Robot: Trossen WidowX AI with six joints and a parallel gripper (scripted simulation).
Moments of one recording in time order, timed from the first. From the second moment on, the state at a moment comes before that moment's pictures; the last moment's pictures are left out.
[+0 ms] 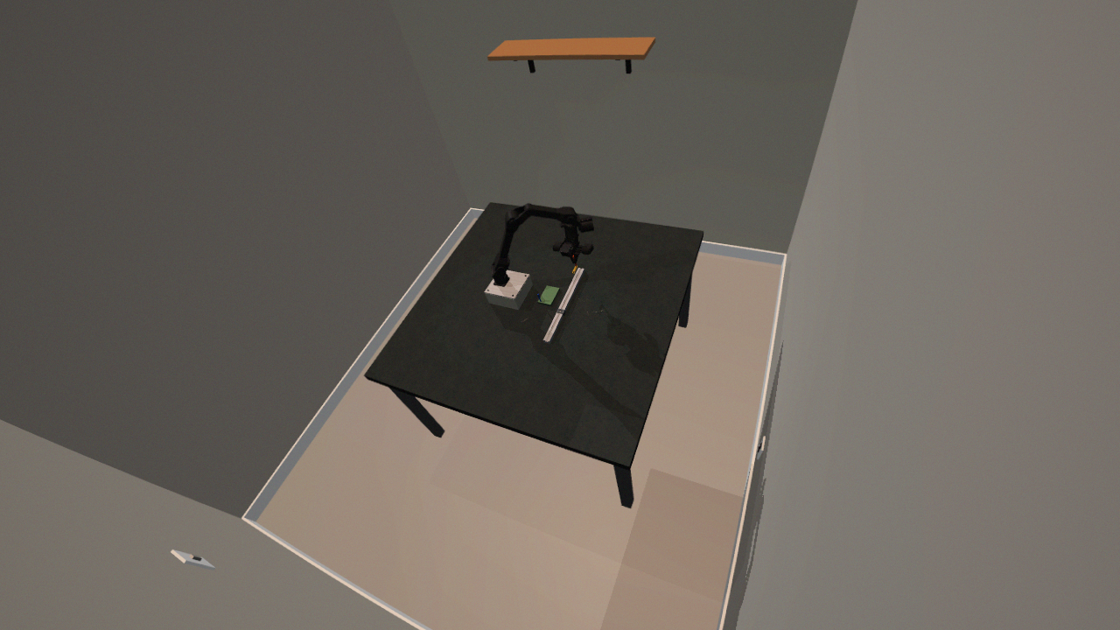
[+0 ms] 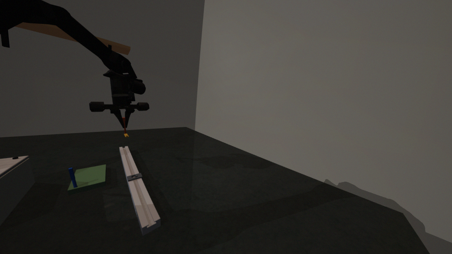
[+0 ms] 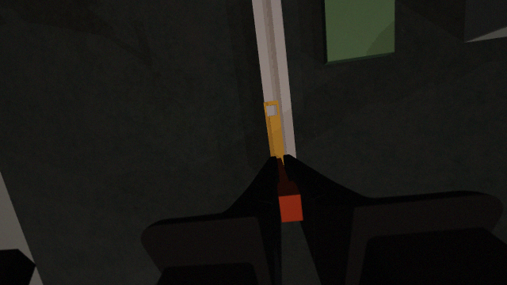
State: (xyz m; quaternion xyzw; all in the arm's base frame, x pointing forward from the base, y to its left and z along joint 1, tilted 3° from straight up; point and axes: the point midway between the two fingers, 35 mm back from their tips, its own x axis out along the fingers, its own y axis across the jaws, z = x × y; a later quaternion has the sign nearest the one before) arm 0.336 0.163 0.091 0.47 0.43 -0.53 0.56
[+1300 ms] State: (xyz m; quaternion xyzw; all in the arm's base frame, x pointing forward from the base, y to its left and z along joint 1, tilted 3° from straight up) arm 0.332 0.168 0.084 0.50 0.39 -0.49 0.60
